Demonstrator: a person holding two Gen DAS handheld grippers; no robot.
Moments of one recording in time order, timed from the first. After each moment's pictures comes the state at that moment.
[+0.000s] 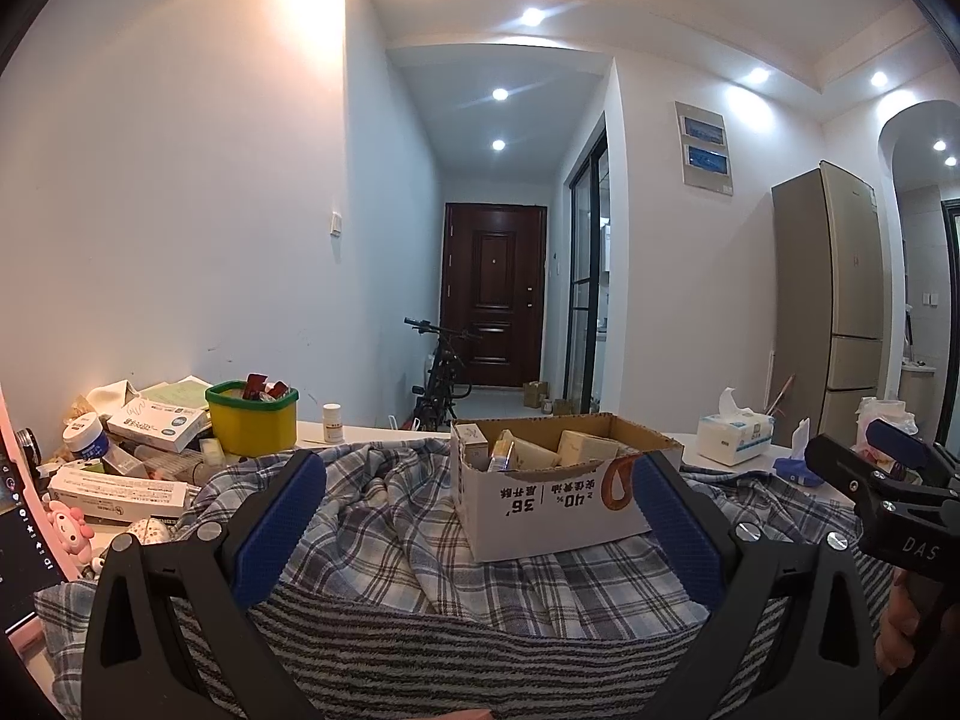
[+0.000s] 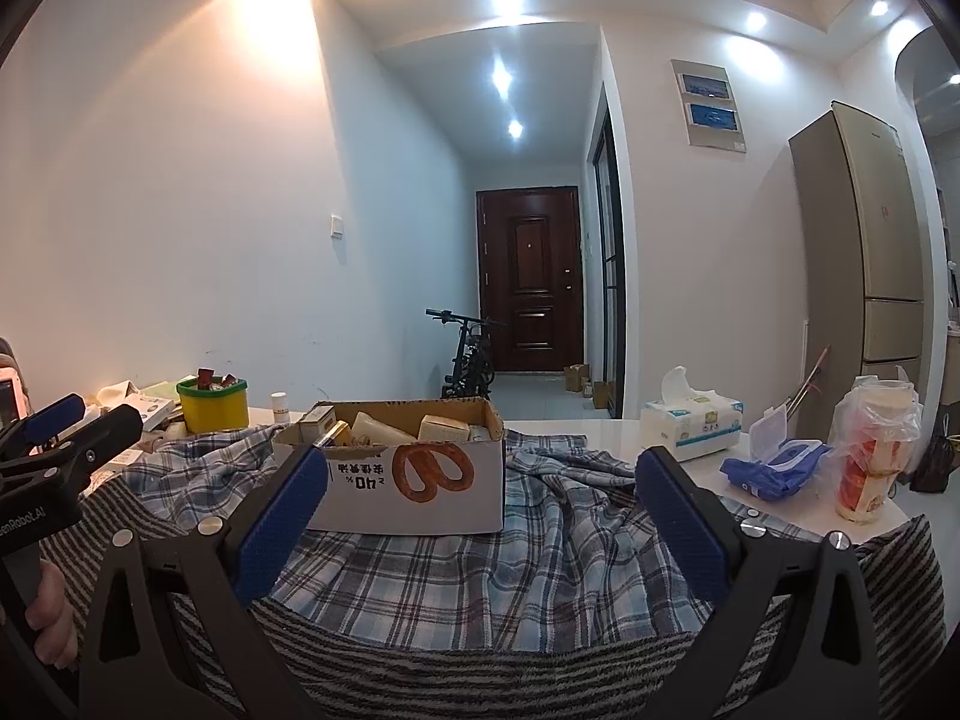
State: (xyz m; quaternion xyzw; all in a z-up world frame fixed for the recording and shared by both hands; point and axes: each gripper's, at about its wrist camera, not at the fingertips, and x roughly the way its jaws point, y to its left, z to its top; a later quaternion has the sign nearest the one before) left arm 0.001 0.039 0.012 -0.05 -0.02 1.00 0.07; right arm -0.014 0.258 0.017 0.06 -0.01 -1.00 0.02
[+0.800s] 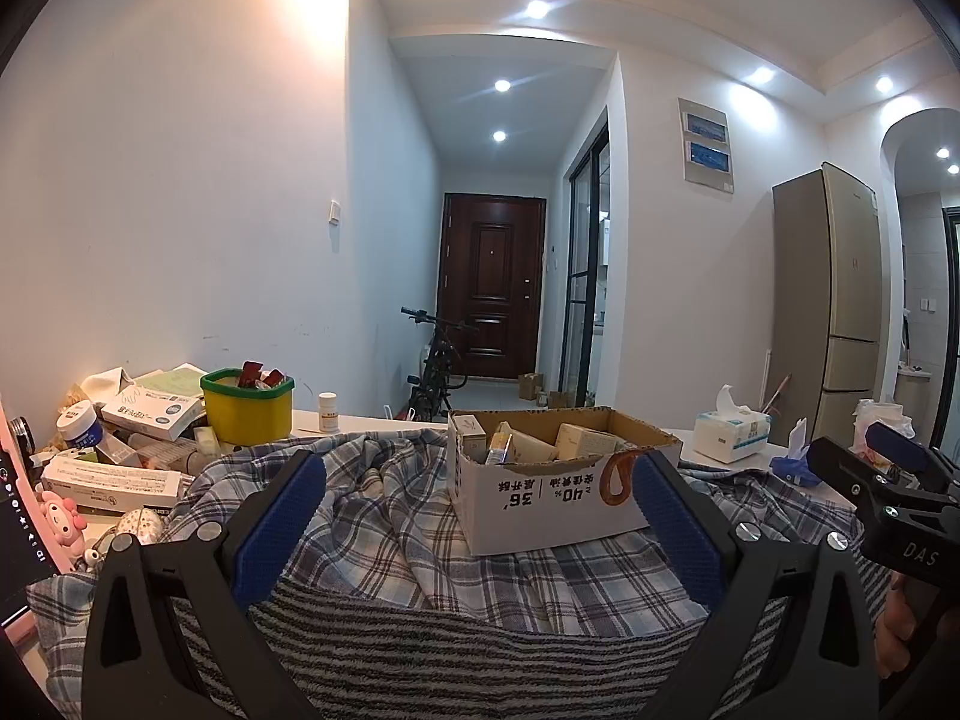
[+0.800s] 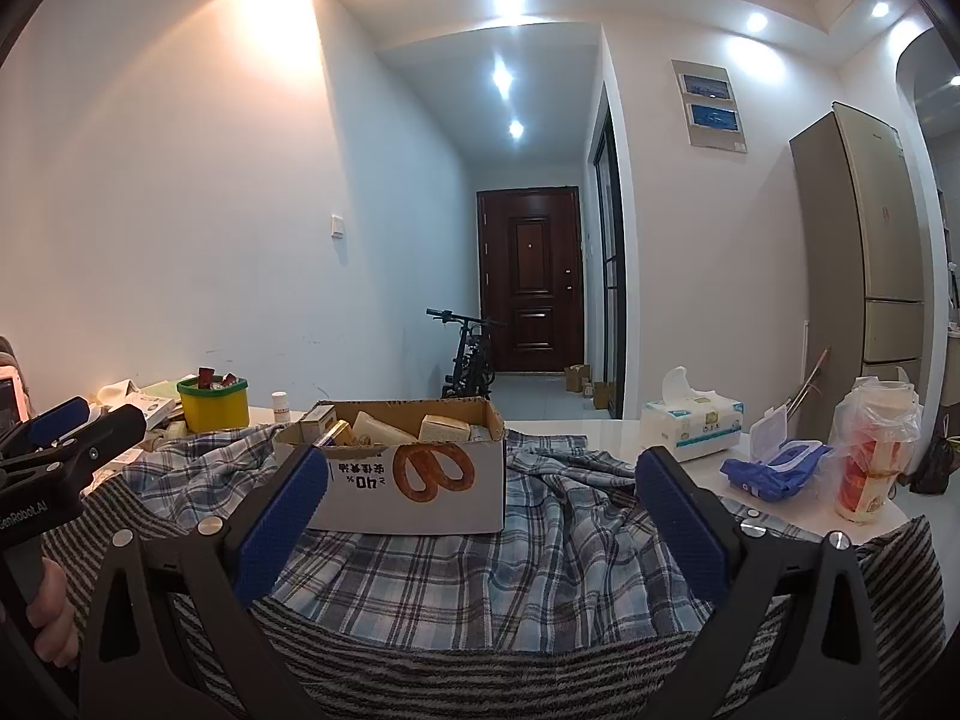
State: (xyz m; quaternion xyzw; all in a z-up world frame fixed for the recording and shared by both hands) left arm -0.002 0.033 0.015 -0.07 -0.03 0.99 0.07; right arm -0.014 0.257 0.020 0.06 -0.01 -1.00 0.02
